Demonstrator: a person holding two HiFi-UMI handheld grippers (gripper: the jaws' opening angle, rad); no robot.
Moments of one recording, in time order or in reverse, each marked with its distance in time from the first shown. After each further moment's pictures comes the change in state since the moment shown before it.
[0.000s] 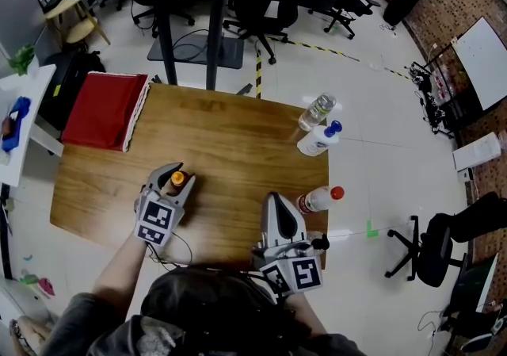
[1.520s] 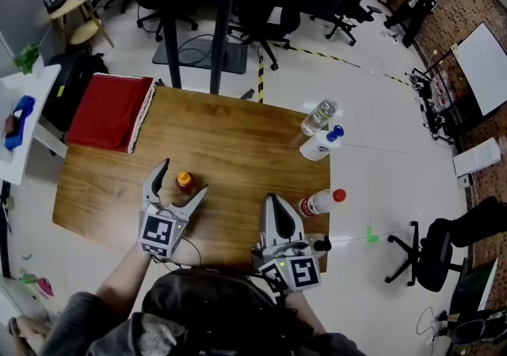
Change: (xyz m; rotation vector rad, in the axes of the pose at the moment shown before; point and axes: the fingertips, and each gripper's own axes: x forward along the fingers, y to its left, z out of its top) left arm -0.040 0.003 0.033 -0.088 -0.213 0.105; right arm 0.001 0.017 -0.009 -0.004 0.015 0.016
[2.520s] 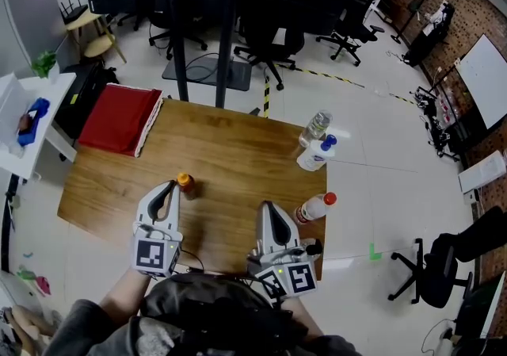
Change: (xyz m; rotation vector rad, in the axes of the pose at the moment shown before) left arm -0.083 -0.030 0.072 -0.006 -0.151 0.223; right arm -0.052 0.010 0.030 0.056 -0.085 0.093
